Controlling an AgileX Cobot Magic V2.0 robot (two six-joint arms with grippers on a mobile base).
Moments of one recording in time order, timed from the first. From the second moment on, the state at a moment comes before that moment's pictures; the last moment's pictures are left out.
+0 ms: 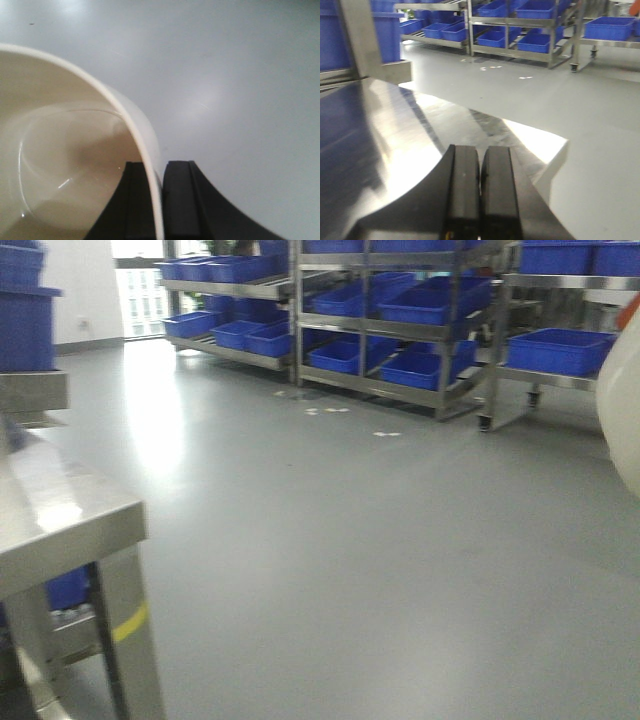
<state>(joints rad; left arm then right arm) -0.13 -0.01 0.01 0.00 0.16 0.04 0.08 0.51 -0.47 -0.10 0.50 0.19</state>
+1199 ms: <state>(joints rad) -0.13 -0.01 0.01 0.00 0.16 0.04 0.08 0.51 -0.47 -0.10 0.50 0.19</state>
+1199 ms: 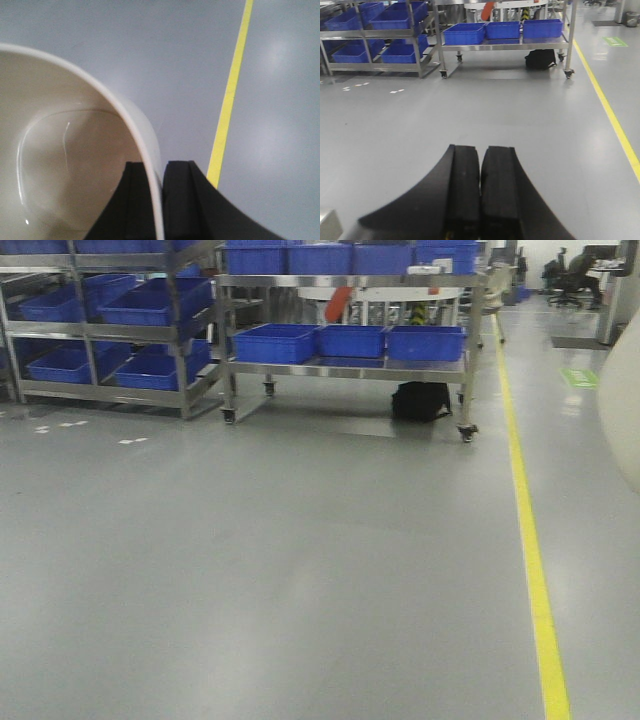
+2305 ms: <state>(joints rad) -0.13 -0.01 0.01 0.00 0.16 0.04 0.08 0.51 -0.47 -0.10 0.50 0.19</state>
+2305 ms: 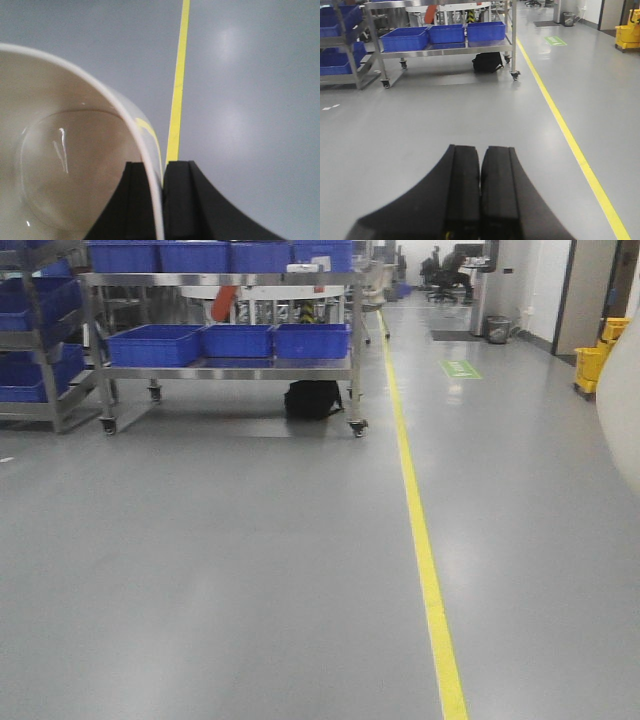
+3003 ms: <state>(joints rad) -0.13 -0.01 0.01 0.00 0.16 0.04 0.08 0.51 -0.47 -0.10 0.50 0.19</state>
